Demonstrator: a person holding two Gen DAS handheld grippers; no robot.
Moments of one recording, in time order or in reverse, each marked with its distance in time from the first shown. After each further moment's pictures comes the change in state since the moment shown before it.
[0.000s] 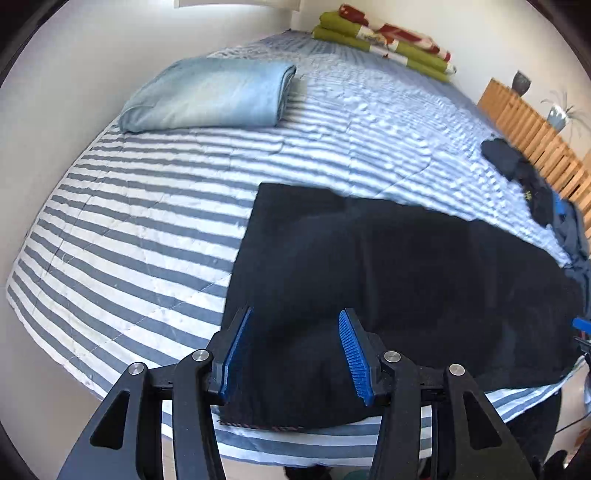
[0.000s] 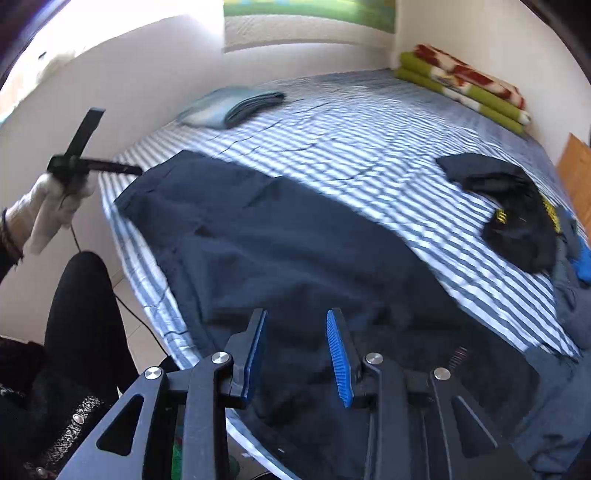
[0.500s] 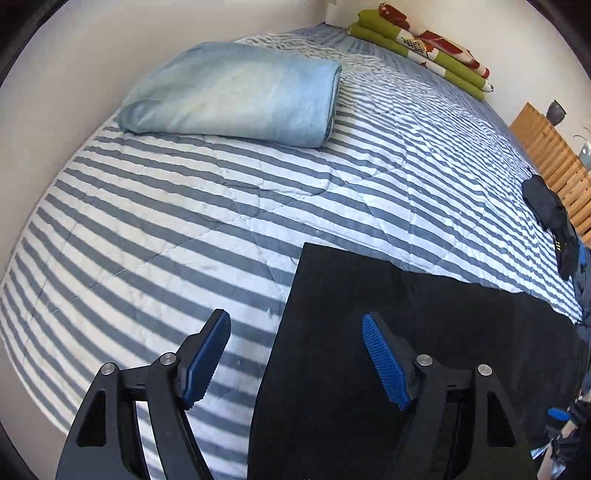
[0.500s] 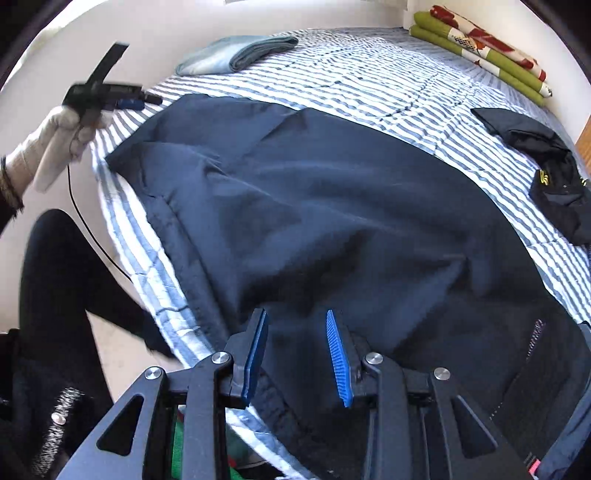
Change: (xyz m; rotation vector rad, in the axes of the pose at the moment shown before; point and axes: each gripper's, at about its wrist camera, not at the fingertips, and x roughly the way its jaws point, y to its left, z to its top) left arm 0.045 0.032 0.076 -0.130 0.028 -0.037; right arm 0.064 0.006 -0.021 0.045 0.170 0.014
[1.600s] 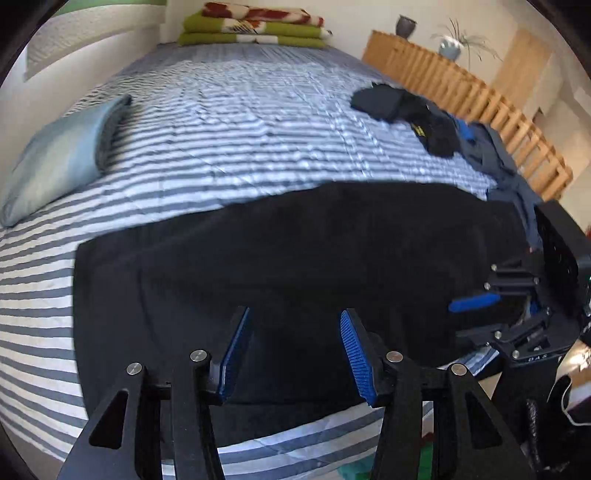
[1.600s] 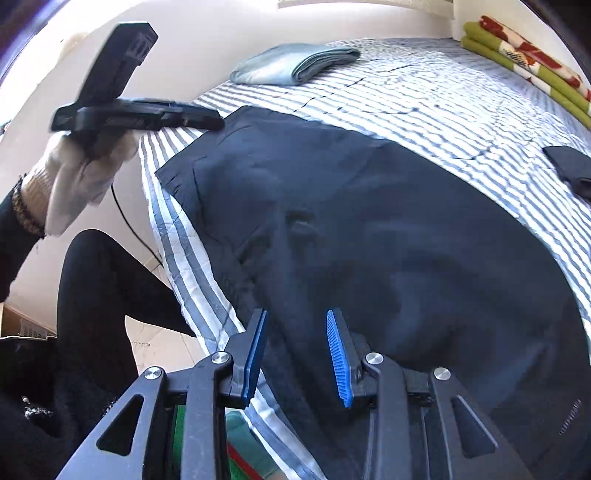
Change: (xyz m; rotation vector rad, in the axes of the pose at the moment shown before) left arm -0.046 -0.164 -0.098 0.500 0.026 -0.259; right arm 0.019 0.043 0.053 -0.076 -0.032 0.208
